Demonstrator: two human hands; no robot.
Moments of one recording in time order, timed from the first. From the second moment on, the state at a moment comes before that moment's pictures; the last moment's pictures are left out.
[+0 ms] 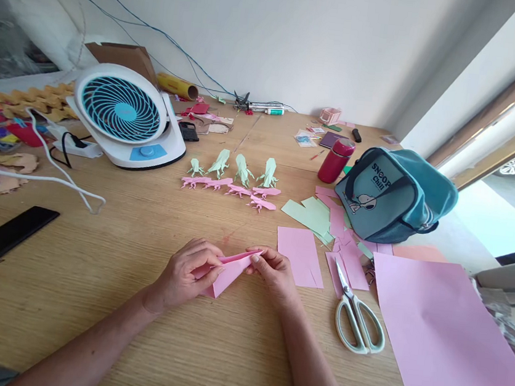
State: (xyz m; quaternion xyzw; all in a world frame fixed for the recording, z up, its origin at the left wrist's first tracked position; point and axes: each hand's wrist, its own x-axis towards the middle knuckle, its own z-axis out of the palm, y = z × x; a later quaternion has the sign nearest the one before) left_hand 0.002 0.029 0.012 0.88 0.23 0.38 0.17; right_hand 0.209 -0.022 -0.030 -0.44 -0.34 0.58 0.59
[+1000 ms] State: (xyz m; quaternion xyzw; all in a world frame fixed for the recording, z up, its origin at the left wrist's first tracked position) left_hand 0.028 0.020 0.065 0.93 0.28 0.21 0.06; right_hand 0.190 -0.026 -0.020 -0.42 -0.39 0.52 0.63
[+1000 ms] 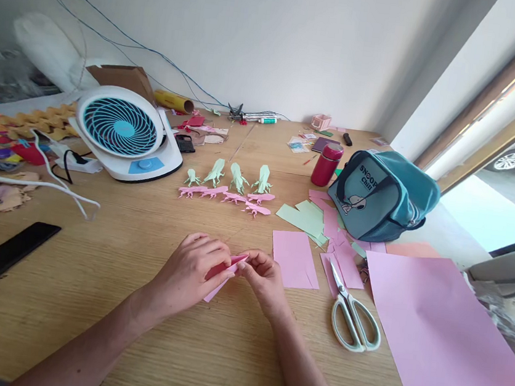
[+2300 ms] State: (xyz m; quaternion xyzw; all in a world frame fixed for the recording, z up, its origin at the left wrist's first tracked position) left_hand 0.049 0.015 0.071 0.94 0.28 0.18 0.02; right_hand 0.198 -0.025 -0.019 -0.35 -0.32 0.55 0.68
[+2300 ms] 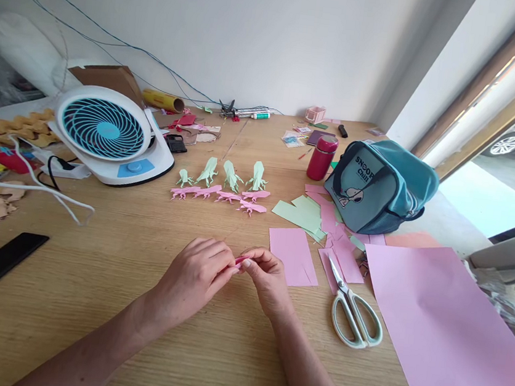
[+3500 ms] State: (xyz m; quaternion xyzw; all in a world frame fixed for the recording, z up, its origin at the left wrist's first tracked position) left_hand 0.048 0.014 0.072 0.94 0.27 0.18 0.03; right_hand 0.199 -0.025 -0.019 -0.33 -0.35 0.54 0.69
